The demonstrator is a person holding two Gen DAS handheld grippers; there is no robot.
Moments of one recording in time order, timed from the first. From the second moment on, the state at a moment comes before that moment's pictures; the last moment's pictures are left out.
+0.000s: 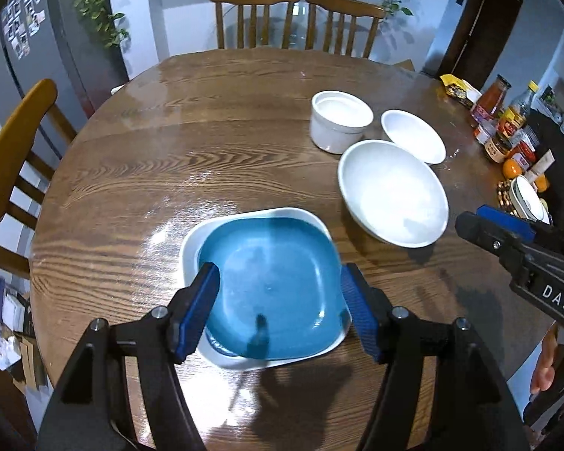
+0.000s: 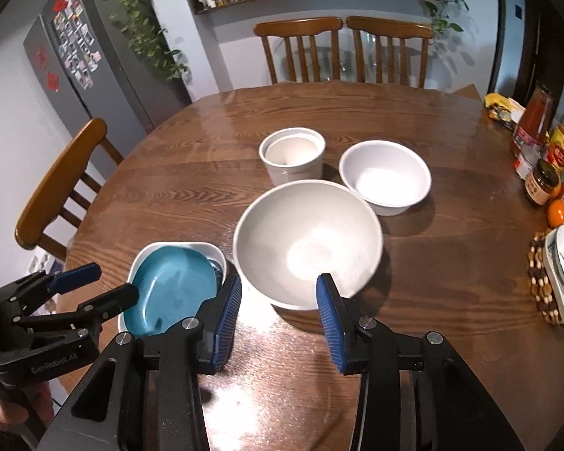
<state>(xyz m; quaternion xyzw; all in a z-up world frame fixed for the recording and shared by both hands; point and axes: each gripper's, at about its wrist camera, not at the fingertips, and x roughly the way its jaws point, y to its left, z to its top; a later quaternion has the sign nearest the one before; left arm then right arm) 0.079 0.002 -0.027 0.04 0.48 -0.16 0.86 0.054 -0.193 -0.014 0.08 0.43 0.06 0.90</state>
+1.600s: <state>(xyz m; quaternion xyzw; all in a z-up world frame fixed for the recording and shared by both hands) 0.153 -0.110 -0.084 0.12 0.50 -0.19 0.84 0.102 -0.276 -0.093 0.23 0.49 0.03 0.84</state>
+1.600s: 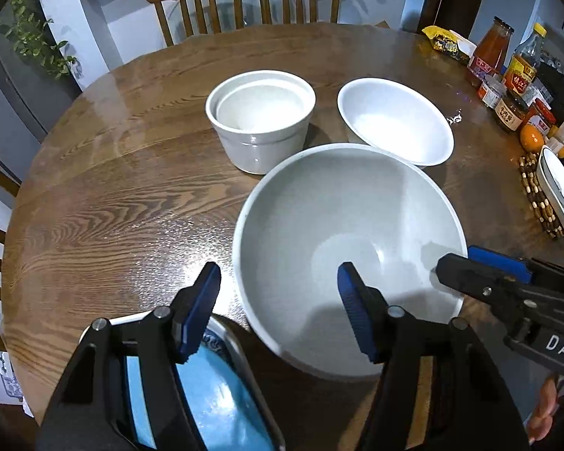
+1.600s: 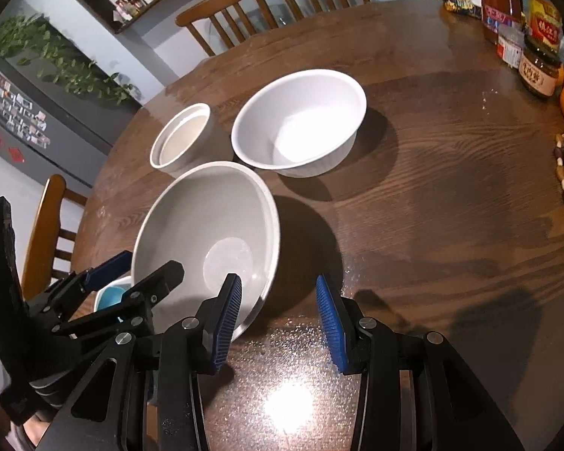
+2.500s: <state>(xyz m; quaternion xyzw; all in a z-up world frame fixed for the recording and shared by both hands) 0.142 -0.113 -0.076 0.11 0.50 -0.20 0.83 0.099 -0.273 -0.090 0.22 0.49 0.04 0.84</state>
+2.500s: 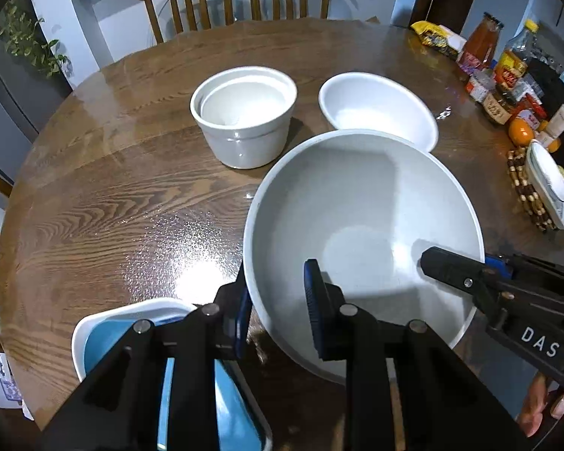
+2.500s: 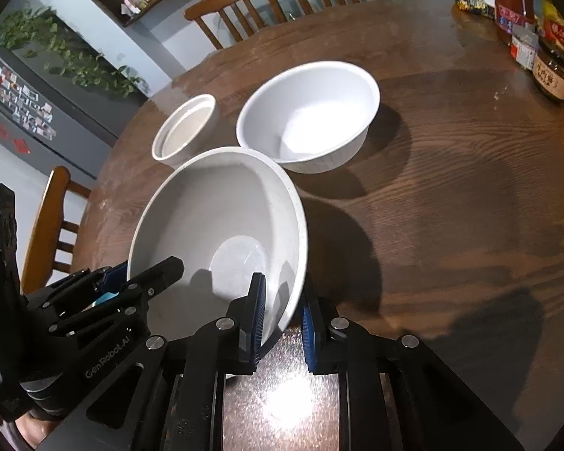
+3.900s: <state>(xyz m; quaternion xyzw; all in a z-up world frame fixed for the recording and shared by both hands) 0.086 -0.108 -0.091 0.13 0.51 -0.22 0.83 0.035 -0.281 -0.091 0.22 0.49 0.01 0.84</state>
